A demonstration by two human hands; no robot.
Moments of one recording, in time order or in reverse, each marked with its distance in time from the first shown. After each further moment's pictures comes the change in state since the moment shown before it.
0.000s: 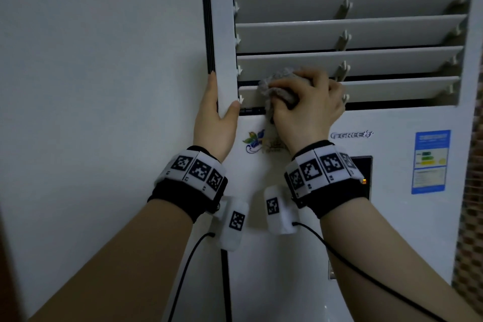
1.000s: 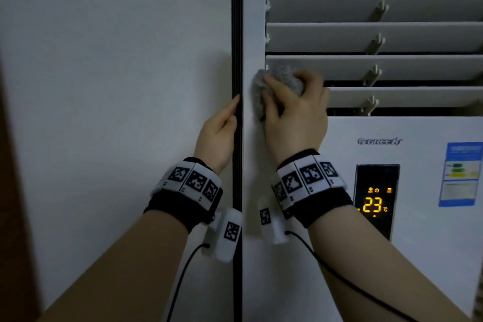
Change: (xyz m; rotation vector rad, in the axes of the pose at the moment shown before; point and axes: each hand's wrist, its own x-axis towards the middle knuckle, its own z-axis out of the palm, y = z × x) left_hand -0.010 -0.040 -0.027 -0.159 -0.066 -0.049; right_hand -0.024 -0.032 0.028 -0.021 0.002 -0.173
